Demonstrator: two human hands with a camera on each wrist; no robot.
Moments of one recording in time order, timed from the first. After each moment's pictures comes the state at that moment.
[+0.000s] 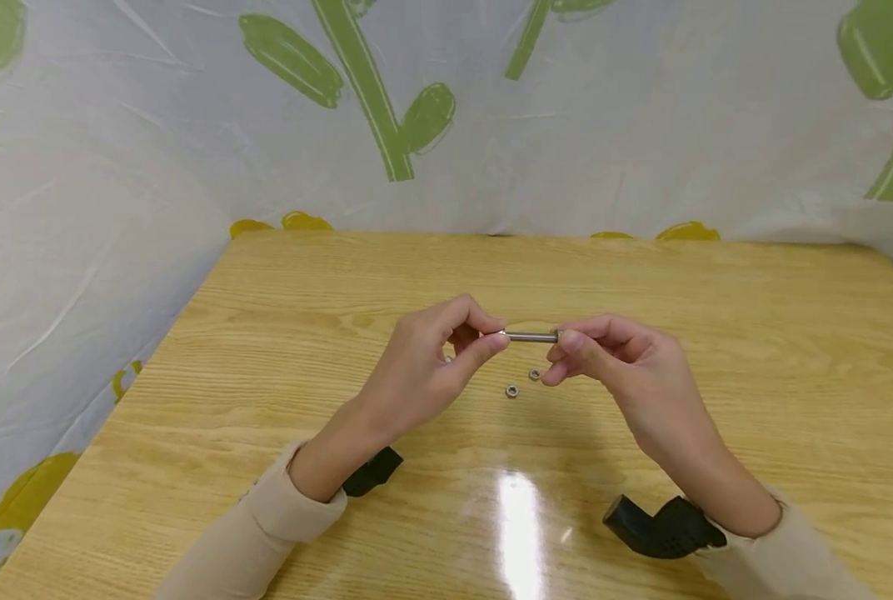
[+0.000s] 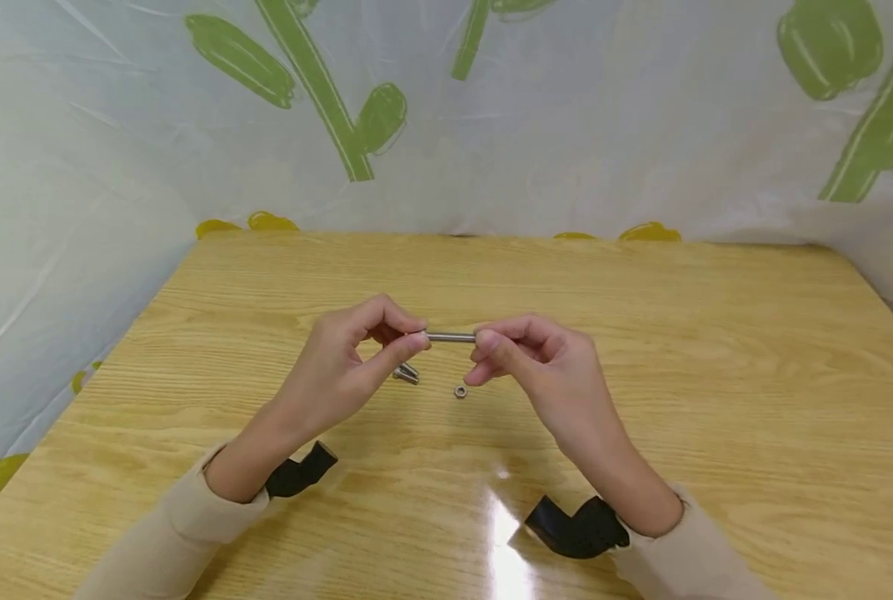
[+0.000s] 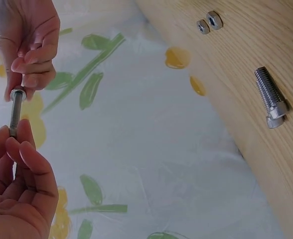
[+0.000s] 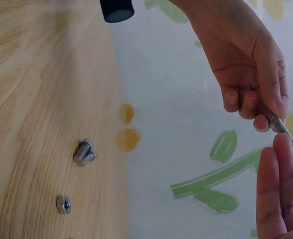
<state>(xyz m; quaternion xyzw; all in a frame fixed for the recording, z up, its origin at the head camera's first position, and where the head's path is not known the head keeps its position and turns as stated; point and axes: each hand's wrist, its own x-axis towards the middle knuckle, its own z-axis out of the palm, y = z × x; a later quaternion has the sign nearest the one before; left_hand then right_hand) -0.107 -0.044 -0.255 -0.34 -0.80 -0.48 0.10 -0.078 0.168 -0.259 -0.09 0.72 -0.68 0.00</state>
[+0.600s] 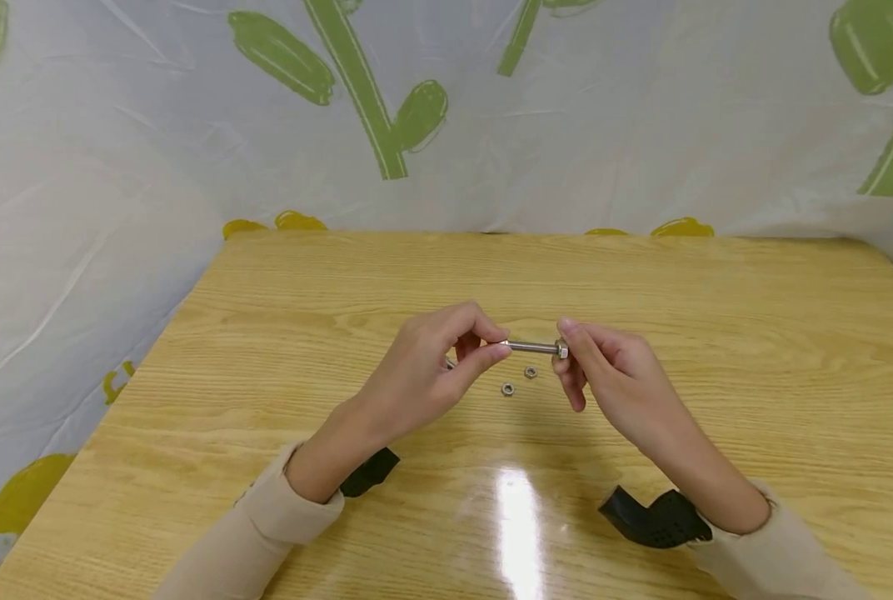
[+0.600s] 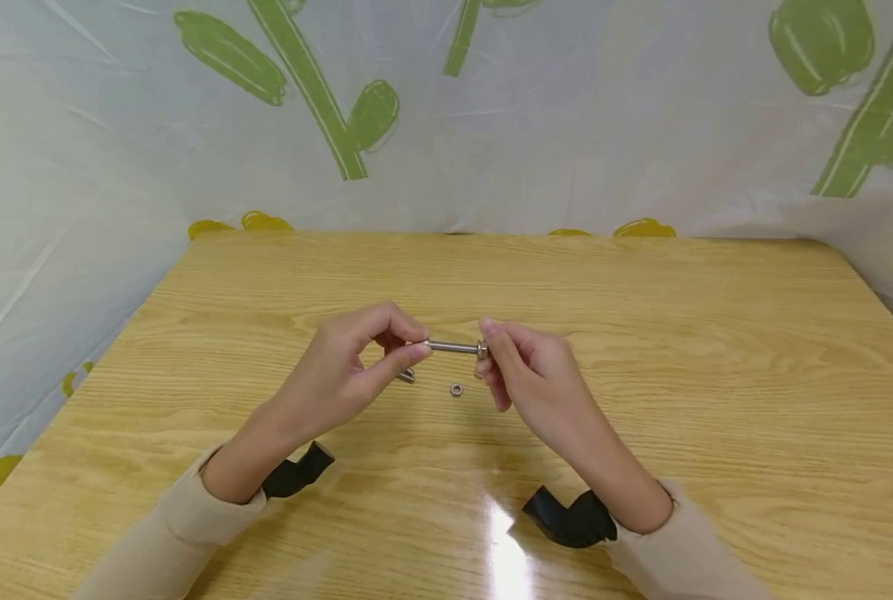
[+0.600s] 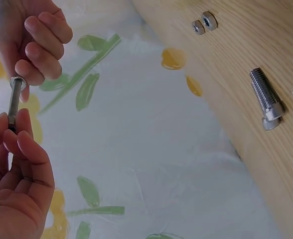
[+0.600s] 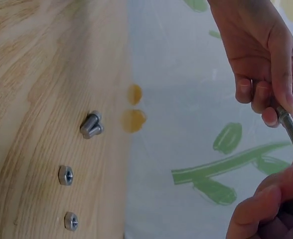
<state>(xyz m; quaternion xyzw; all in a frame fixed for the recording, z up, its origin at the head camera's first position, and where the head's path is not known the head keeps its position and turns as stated) -0.109 -0.041 -0.259 -0.40 -0.79 -0.45 0.11 -0.081 0.165 -0.263 -0.08 0.85 -0.52 0.02</state>
